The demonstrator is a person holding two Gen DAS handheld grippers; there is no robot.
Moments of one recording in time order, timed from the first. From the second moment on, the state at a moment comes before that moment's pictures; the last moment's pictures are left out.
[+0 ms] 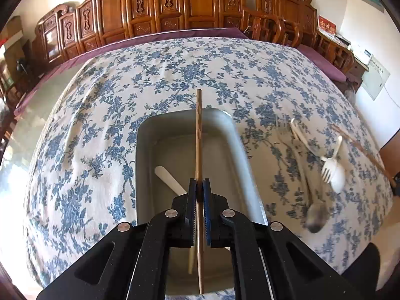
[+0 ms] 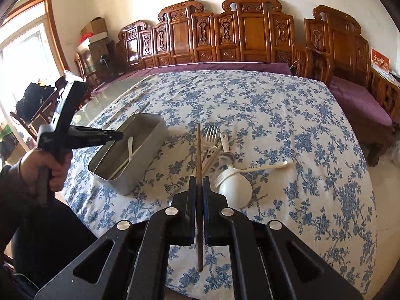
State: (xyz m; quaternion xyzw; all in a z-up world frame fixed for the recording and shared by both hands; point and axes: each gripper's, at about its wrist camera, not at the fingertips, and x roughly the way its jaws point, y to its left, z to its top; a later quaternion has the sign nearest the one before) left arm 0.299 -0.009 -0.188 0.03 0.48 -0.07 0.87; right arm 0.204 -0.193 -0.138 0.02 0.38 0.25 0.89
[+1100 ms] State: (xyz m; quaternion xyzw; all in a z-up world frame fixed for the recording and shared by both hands) left arm 0.290 0.038 -0.179 0.00 0.44 -0.09 0.89; right arm 0.260 -0.046 -0.151 0.02 0.40 0.30 0.87
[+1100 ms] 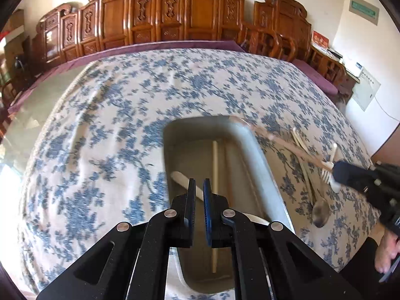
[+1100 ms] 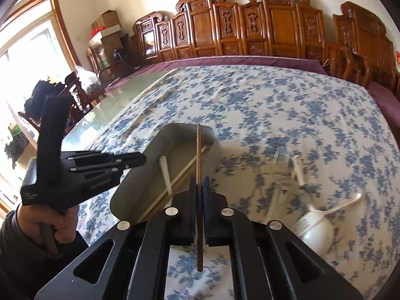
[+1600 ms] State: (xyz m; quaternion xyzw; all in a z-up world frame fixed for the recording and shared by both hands) left arm 0.292 0.084 -0.167 -0.04 0.43 -0.06 0.90; right arm 0.275 0.029 -0.187 -0.01 0.44 0.30 0.85
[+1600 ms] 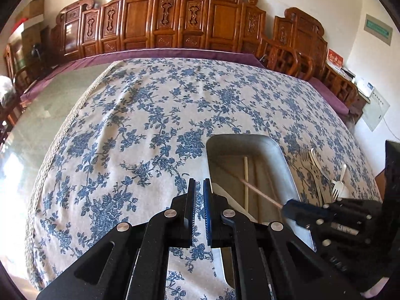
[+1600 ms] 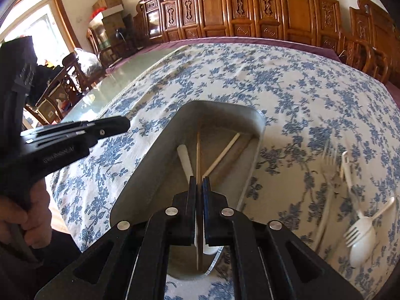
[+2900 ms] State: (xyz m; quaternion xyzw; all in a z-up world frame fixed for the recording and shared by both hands) left arm 0.272 -0.048 -0.160 0.01 0.41 -0.15 0.90; right arm 0.309 -0.193 -0.216 0.06 0.46 0.13 0.88
